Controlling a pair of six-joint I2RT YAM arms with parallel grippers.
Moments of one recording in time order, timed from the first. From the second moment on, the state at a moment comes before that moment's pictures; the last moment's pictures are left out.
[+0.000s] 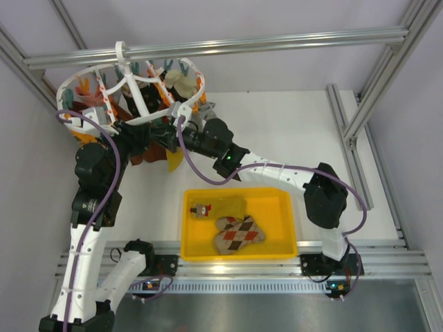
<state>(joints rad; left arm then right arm) -0.14 0.75 1.08 -0.31 -0.02 -0.48 1.04 1.95 1.65 0.59 -0.28 -0.06</state>
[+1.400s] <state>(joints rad) -0.14 0.79 1.22 -0.47 -0.02 -0.50 1.02 1.93 1.65 0.56 -0.34 0.05</state>
